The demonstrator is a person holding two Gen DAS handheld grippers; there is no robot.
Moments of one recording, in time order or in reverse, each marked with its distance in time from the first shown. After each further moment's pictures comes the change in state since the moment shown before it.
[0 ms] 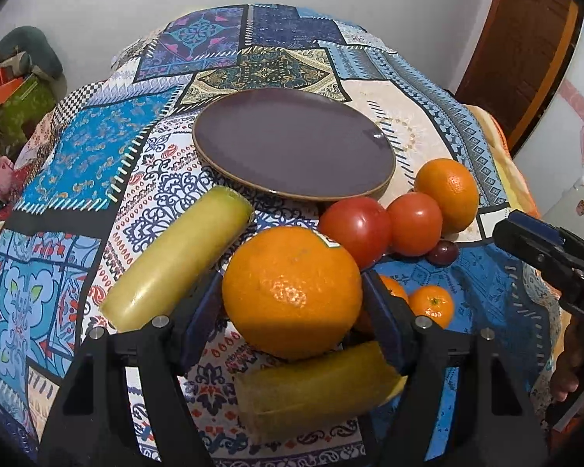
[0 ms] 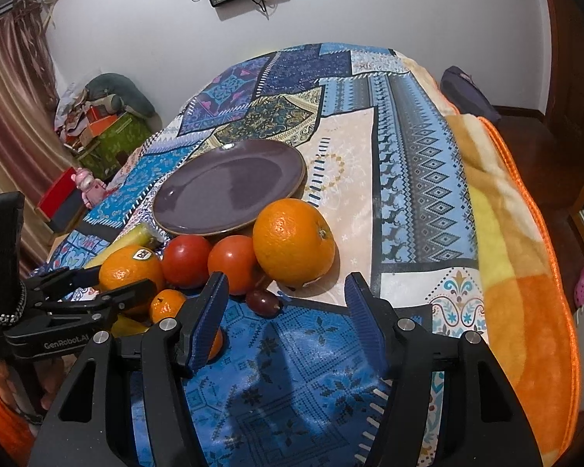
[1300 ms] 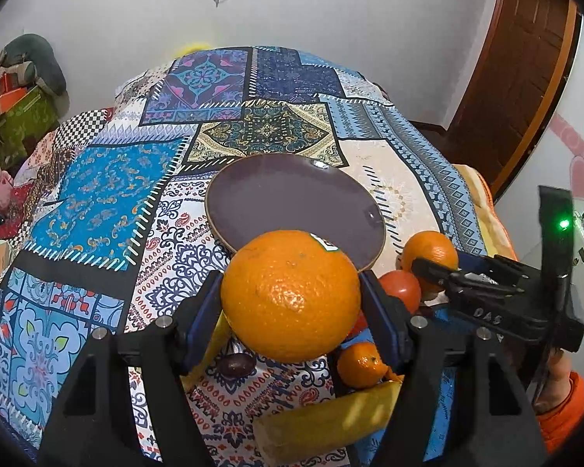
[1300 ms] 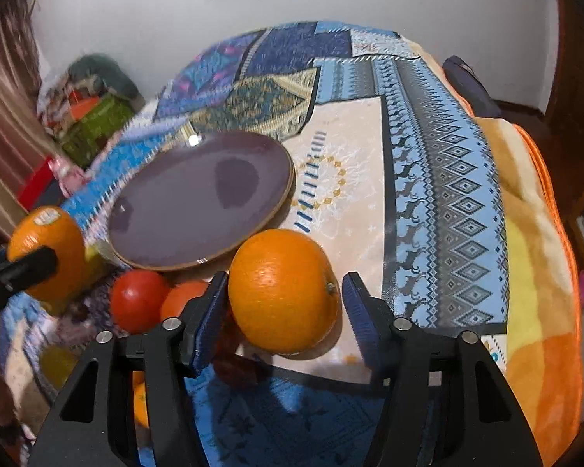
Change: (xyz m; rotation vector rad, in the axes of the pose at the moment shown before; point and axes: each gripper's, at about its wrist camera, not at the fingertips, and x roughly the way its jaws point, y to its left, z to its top) left arm -0.033 0.014 0.041 -0.040 -0.122 -0.041; right arm 0.055 -0.003 0.030 -0.048 0.096 -0.062
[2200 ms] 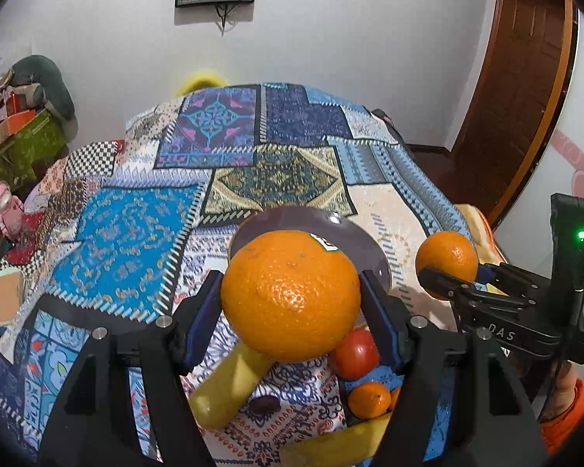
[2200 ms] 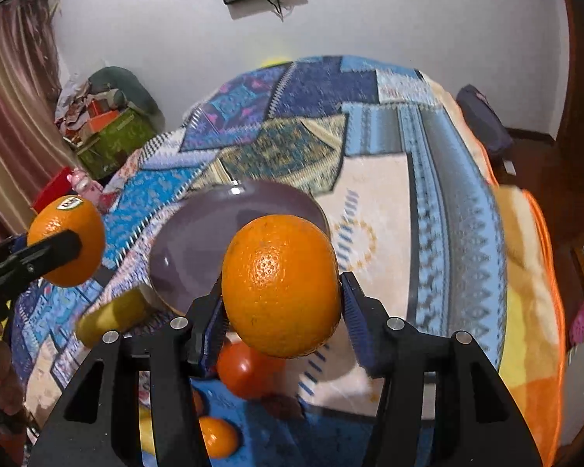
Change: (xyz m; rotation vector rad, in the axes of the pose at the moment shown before) left arm -0.029 0.010 0.040 0.022 -0.103 0.031; right arm -0.031 0.027 0.041 -0.035 -0.111 0.050
